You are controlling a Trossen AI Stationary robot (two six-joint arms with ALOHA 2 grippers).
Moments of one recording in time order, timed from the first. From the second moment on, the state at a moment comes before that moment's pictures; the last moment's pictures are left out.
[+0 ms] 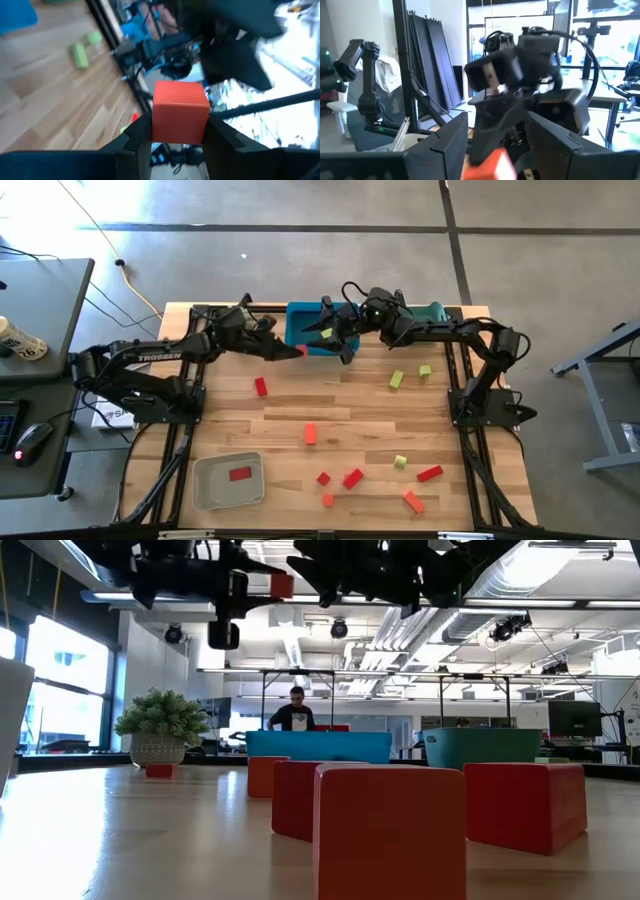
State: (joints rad) left arm 0.55 1.18 0.65 0.39 0.55 -1.13; right arm -0.39 1.74 1.16 0.76 -0.75 0.09
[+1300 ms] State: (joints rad) left arm 0.63 1.18 0.65 0.53 0.48 -1.33; right arm -0.37 1.74 1.16 0.62 -0.56 -0.14
